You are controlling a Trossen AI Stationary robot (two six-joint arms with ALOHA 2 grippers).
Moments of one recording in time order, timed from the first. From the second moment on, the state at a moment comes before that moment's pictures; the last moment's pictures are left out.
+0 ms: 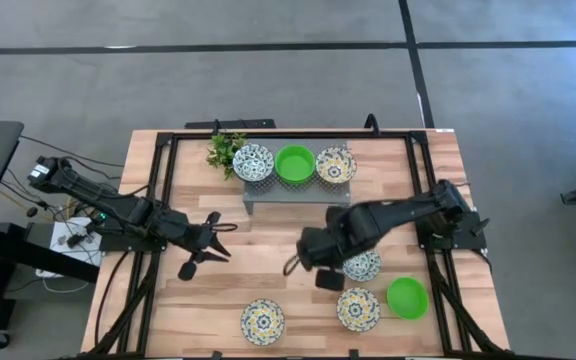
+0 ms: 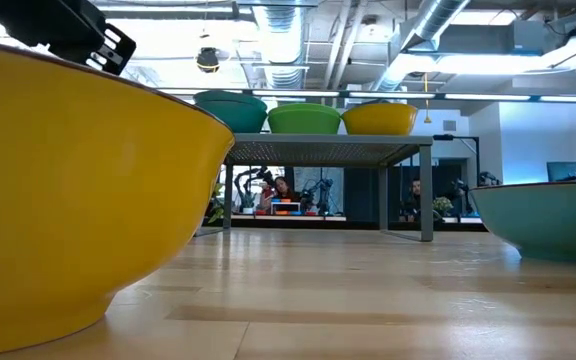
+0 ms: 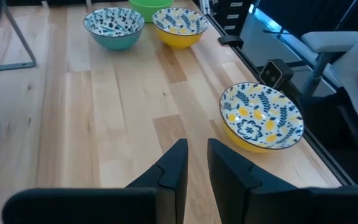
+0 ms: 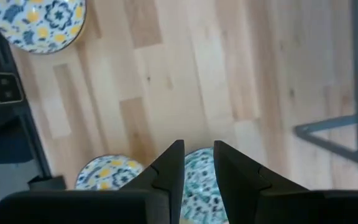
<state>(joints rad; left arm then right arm) -0.41 0.83 0.49 -0.15 -0.01 -0.06 0.37 1.95 2.14 -1.57 0.14 0.54</state>
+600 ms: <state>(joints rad) -0.41 0.83 0.45 -0.13 -0.01 -0.06 0.59 1.92 1.96 -1.56 0.29 0.83</state>
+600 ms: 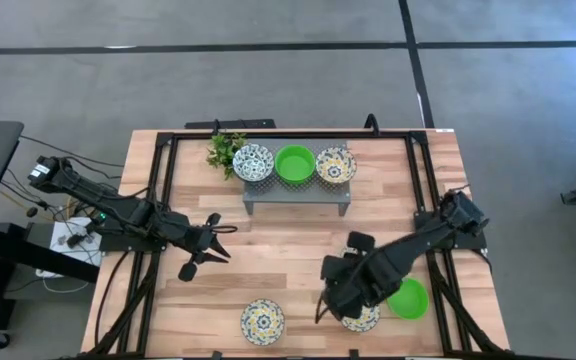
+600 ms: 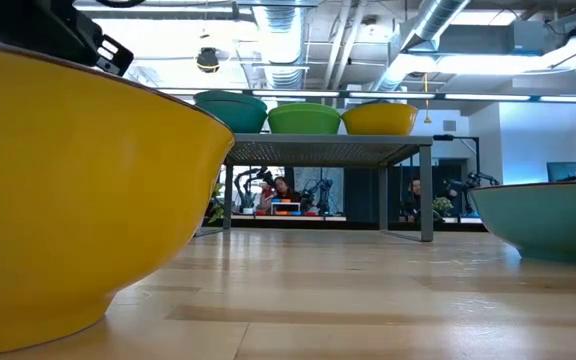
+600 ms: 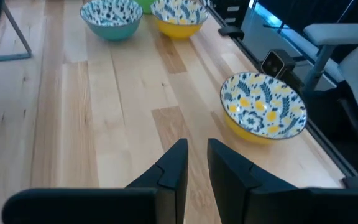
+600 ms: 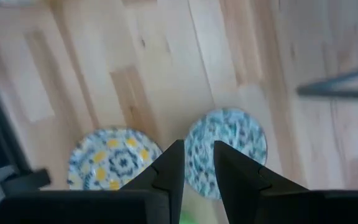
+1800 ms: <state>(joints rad) -0.41 0.83 0.45 -0.01 -0.01 -0.06 0.73 1.48 0.99 -0.78 0.02 1.69</state>
